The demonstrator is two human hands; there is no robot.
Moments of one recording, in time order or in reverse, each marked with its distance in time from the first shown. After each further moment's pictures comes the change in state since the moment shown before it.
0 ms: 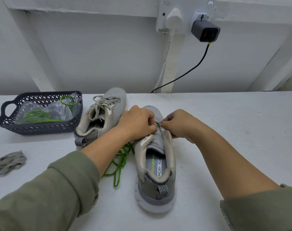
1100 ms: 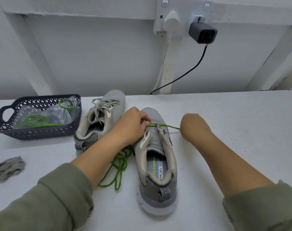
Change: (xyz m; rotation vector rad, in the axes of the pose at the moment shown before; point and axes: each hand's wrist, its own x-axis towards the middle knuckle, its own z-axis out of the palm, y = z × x) left_hand -0.008 -0.016 0.003 -0.233 0.096 -0.023; right_hand 0.011 0.019 -0.010 -0.701 0.283 0.153
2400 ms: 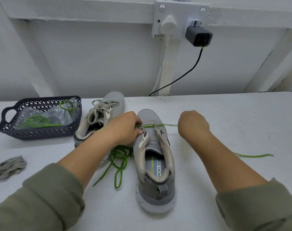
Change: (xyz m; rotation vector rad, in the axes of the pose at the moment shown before) left_hand -0.008 0.000 -0.022 0.297 -0.211 0.018; right_hand -0.003 0.001 -0.004 -0.199 0.127 -0.061
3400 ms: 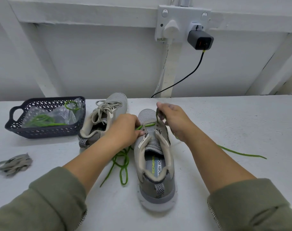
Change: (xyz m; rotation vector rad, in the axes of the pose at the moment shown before) left_hand -0.010 0.005 0.008 -0.181 0.151 -0.187; right_hand -0.003 -0.033 -0.005 1.439 -0.223 -0.226
